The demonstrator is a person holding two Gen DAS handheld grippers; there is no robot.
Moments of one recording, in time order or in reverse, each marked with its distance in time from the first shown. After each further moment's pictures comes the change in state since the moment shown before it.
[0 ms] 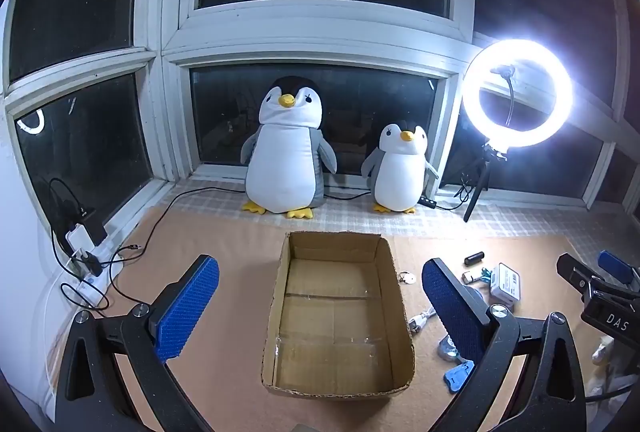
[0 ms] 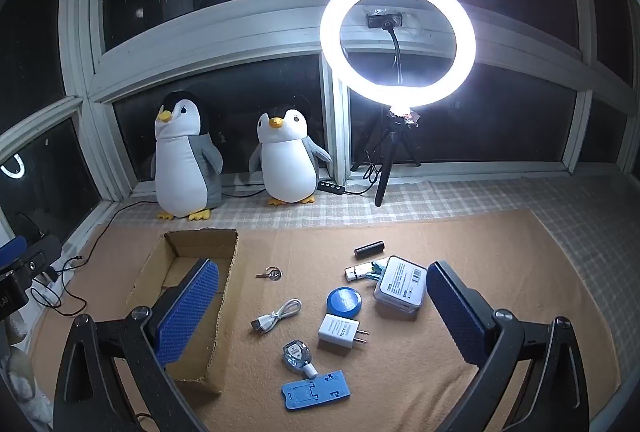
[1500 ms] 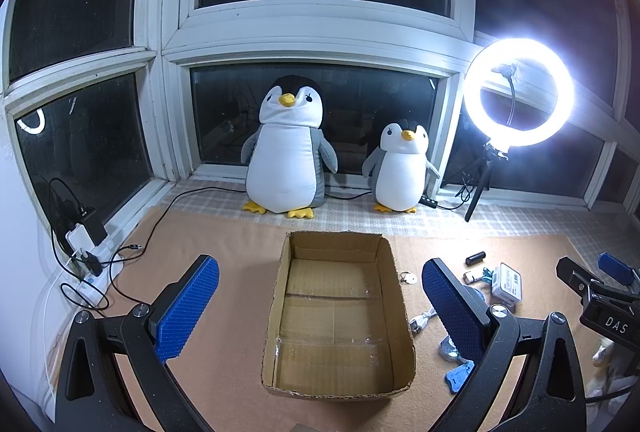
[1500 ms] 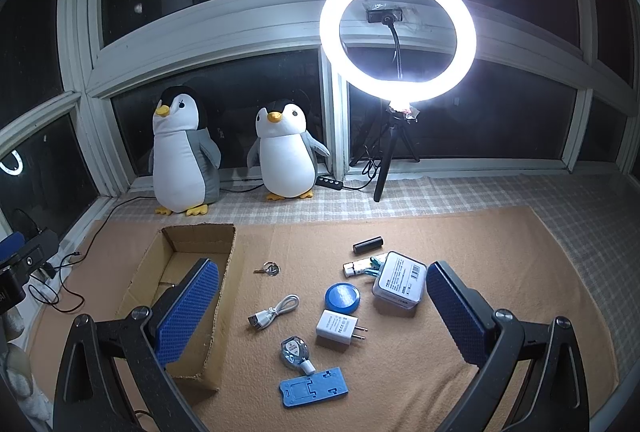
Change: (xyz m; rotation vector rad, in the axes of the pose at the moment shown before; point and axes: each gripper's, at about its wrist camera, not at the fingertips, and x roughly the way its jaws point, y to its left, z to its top) left arm 0.002 -0.002 0.001 0.003 0.002 0.002; right arm 0.005 -0.001 -0.009 -0.005 0.010 -0.005
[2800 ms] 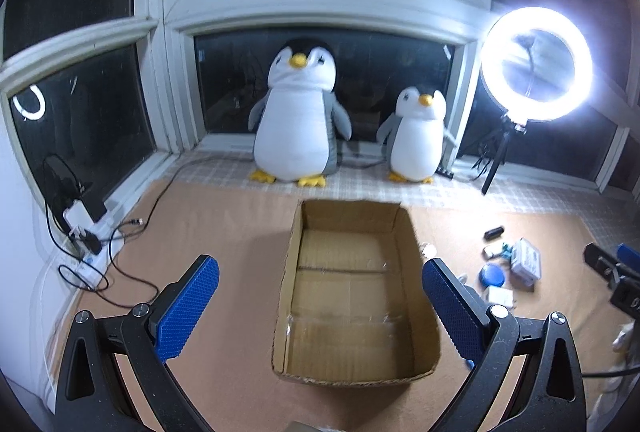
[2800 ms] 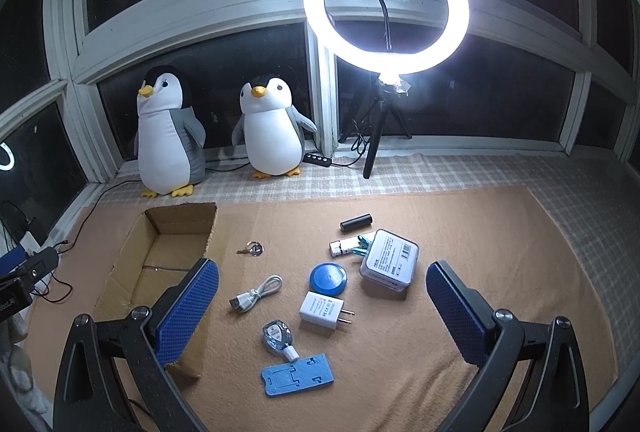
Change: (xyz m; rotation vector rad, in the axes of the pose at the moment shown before) left arm 0.035 0.018 -0.021 -0.003 0.115 0.026; right arm 0.019 -0.017 -0.008 0.007 0.086 -0.022
